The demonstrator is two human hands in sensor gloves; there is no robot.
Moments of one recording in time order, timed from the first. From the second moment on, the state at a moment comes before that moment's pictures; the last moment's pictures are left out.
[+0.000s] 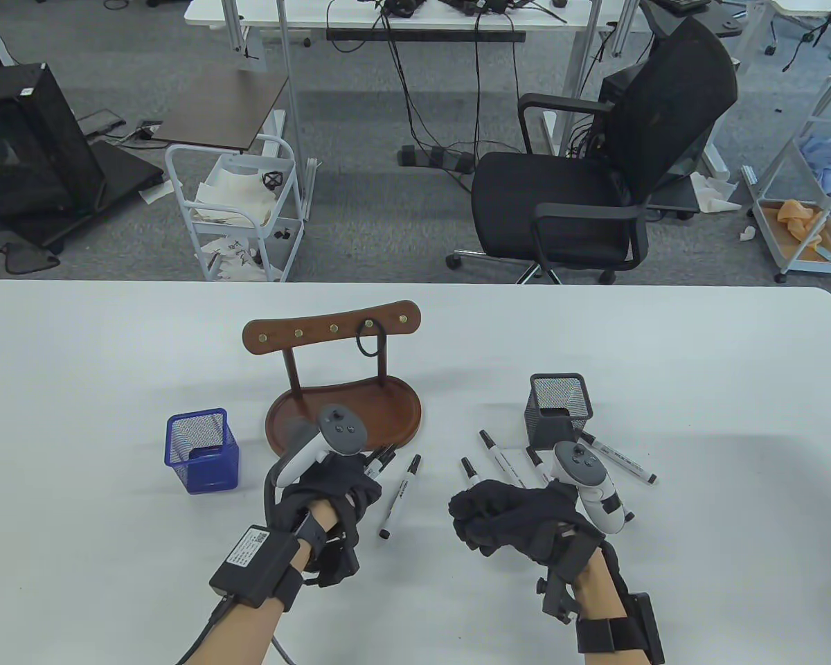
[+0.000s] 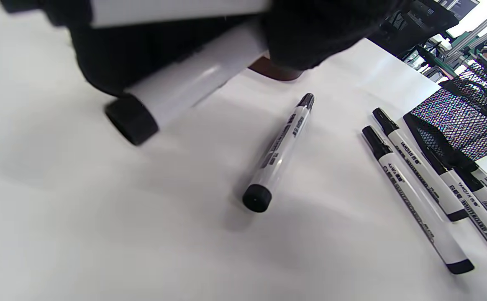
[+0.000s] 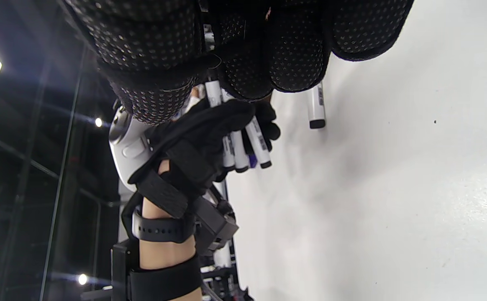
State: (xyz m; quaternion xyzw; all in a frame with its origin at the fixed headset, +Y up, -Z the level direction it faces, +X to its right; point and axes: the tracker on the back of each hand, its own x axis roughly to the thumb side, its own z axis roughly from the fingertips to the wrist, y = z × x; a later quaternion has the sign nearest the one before) left_hand -0.131 -0.712 -0.379 -0.30 -0.01 0.23 0.93; right_hand 0.160 -0.741 -0.351 0.22 0.36 0.66 0.63
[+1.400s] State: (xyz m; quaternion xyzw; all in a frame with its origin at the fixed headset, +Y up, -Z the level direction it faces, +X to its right) left_hand -0.074 -0.748 -0.397 -0.29 0.02 0.15 0.95; right_hand 0.167 -0.740 -0.351 0.21 0.35 0.66 0.63
